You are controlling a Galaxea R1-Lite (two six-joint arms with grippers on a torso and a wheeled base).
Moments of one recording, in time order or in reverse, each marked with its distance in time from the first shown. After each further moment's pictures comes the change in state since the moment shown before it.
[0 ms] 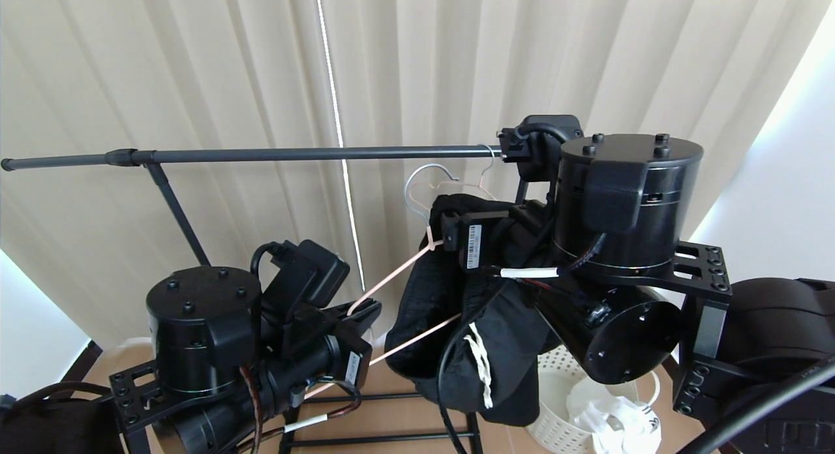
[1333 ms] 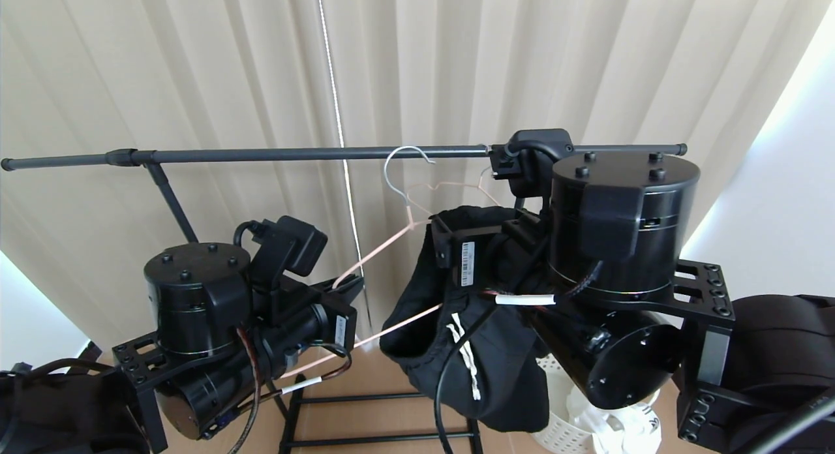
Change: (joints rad) left arm 0.094 0.027 -0.040 -0.023 0.001 -0.050; right arm 0.032 -0.006 0.029 0.000 0.000 -0.001
